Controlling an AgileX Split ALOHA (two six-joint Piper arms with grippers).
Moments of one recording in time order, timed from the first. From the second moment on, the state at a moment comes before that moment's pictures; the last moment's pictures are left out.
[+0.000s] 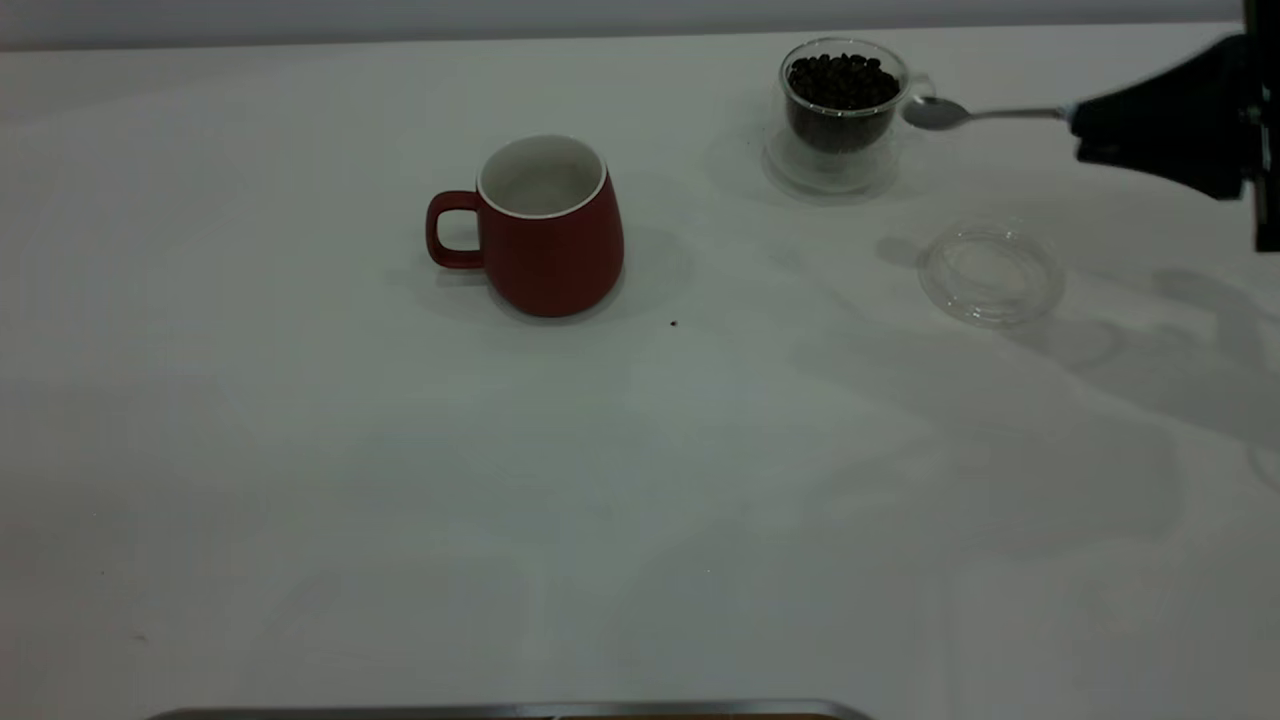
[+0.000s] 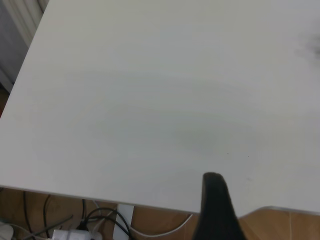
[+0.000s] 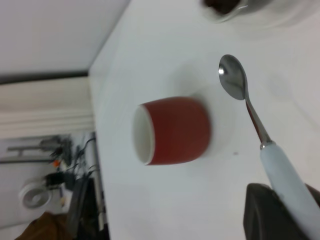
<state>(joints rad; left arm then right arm) 0.05 -0.02 -0.49 0.08 1.14 -0.08 -0.44 2.21 -0.84 1.67 1.01 -1.38</state>
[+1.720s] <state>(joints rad) 0.05 -0.02 -0.49 0.08 1.14 -0.08 -0.47 2.43 -0.87 1.80 0.91 -1.52</state>
